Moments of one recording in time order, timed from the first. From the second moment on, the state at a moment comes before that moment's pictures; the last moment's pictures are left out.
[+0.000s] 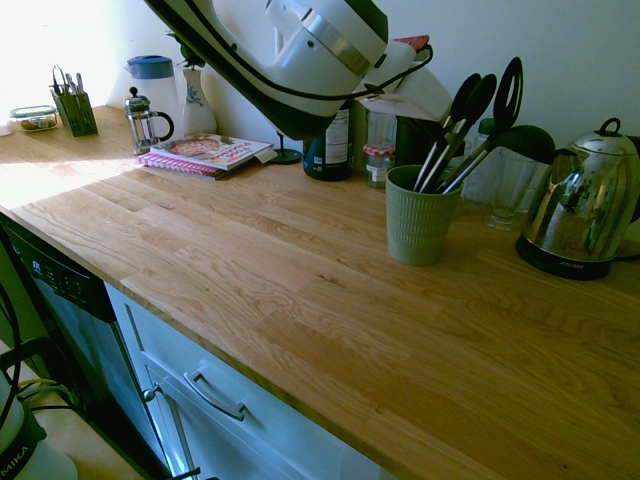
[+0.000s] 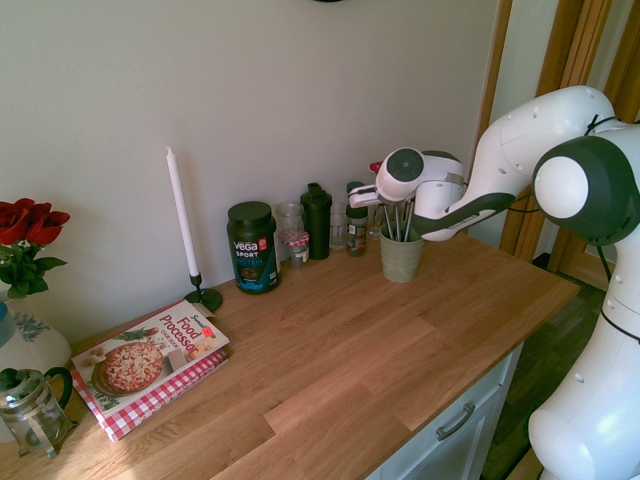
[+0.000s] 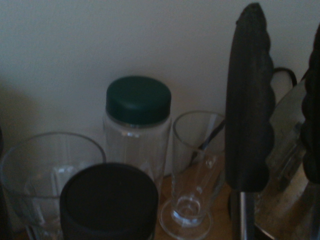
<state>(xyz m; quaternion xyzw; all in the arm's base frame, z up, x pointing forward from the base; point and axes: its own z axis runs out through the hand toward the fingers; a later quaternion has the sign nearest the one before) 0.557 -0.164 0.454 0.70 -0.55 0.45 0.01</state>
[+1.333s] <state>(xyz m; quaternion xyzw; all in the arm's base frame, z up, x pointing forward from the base) 0.478 -0.069 0.514 0.81 -0.51 0.26 -0.08</state>
